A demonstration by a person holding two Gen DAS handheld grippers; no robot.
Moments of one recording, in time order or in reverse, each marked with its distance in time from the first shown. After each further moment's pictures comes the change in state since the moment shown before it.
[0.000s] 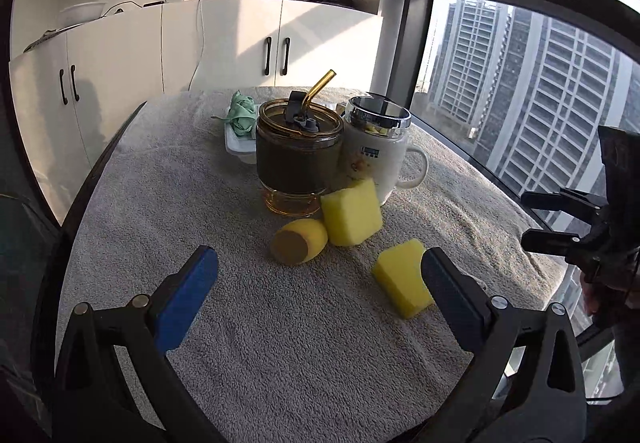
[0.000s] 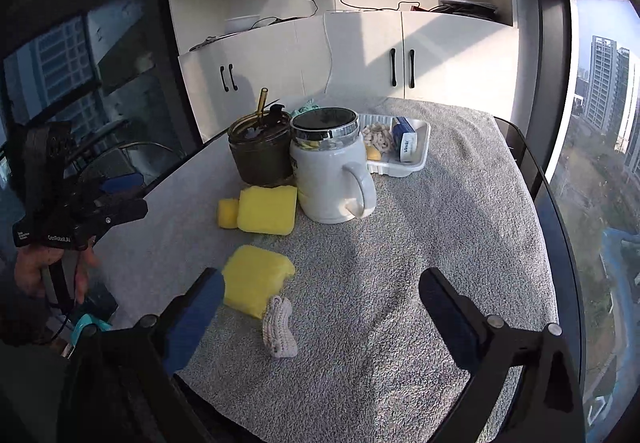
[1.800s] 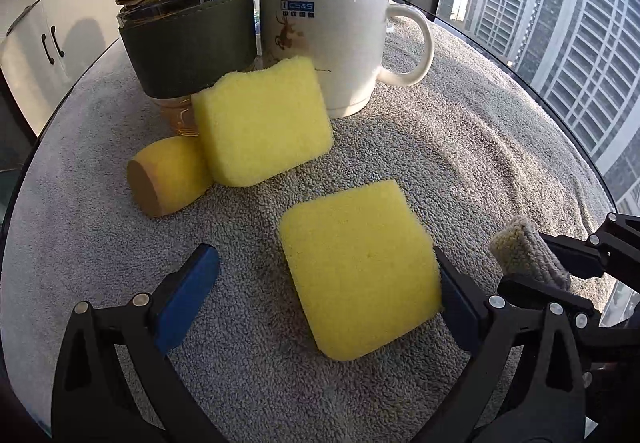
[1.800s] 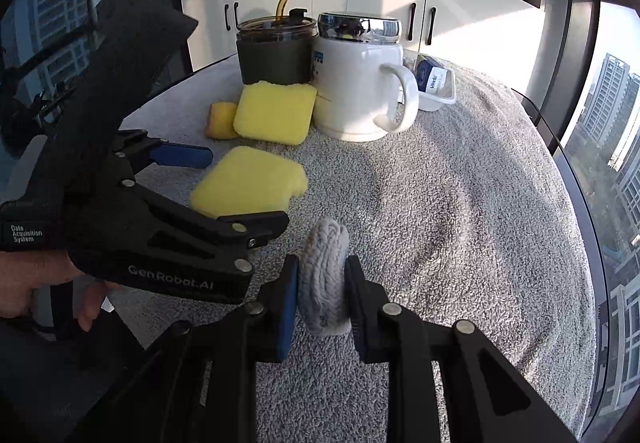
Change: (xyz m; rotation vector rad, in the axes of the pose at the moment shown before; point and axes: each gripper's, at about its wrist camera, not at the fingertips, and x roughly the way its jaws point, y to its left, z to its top) left arm 0.121 -0.073 -0.021 0.009 0.292 0.138; right arm 0.044 0.012 -0.036 -0.091 0.126 -0.034
